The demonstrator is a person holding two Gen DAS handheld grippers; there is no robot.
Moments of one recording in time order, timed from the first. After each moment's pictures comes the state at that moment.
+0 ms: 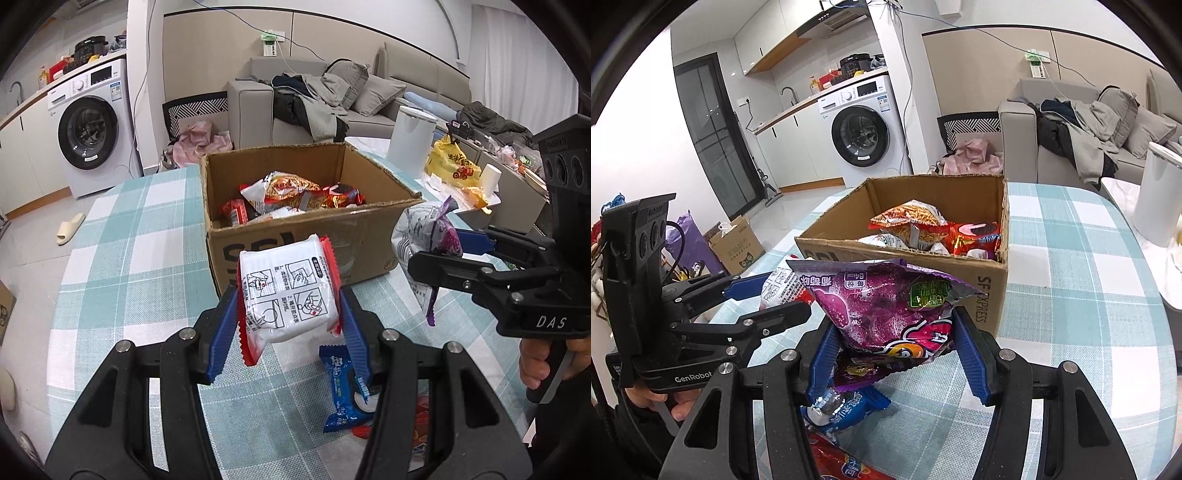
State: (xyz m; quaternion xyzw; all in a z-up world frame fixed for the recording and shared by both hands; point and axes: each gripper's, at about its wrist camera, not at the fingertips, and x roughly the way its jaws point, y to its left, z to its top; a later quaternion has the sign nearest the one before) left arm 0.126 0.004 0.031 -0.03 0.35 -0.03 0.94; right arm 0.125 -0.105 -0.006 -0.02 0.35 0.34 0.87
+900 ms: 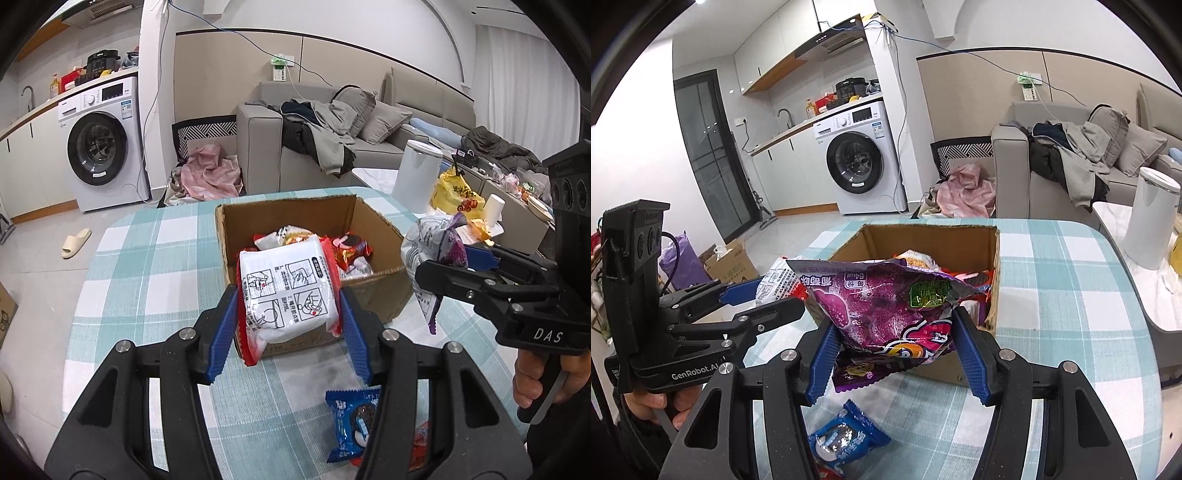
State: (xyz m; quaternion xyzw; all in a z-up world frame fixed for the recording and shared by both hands) left arm 0.146 0.017 0.078 -0.05 0.31 -0.02 0.95; right arm 0.133 -0.101 0.033 0.00 0.31 0.33 0.89
